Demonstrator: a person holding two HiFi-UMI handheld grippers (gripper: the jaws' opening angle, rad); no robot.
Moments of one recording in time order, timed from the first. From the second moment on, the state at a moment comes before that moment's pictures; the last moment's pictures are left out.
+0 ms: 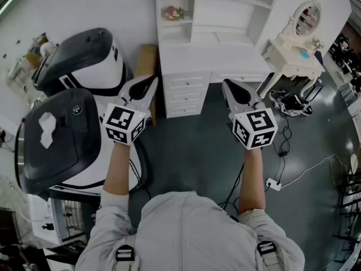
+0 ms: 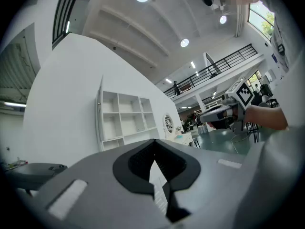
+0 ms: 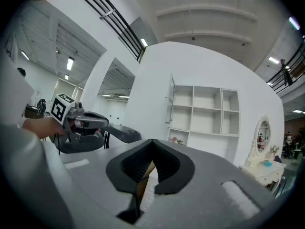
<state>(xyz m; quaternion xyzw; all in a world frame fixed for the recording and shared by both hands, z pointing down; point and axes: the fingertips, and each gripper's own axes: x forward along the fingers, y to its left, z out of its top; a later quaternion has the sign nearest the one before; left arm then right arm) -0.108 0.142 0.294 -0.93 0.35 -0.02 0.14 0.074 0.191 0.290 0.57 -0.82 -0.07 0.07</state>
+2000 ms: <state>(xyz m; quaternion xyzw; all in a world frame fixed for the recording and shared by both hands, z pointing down) -0.084 -0.156 0.321 -0.91 0.40 -0.02 0.10 0.116 -0.106 0.279 0.50 -0.86 -0.08 0.04</state>
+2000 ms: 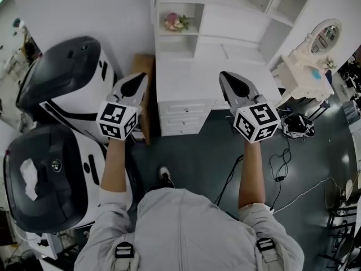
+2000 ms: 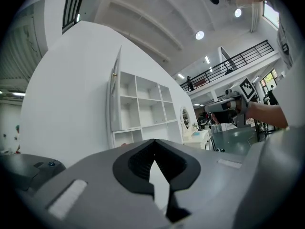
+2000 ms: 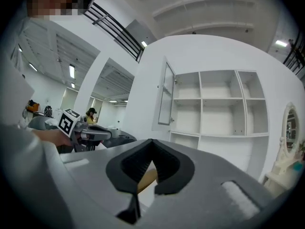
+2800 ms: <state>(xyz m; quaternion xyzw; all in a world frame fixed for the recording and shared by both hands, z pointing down) -0.153 -0.306 0.328 -0.90 0.43 -0.03 0.10 0.012 -0.291 0.272 0.46 -0.88 -0.06 0.05</state>
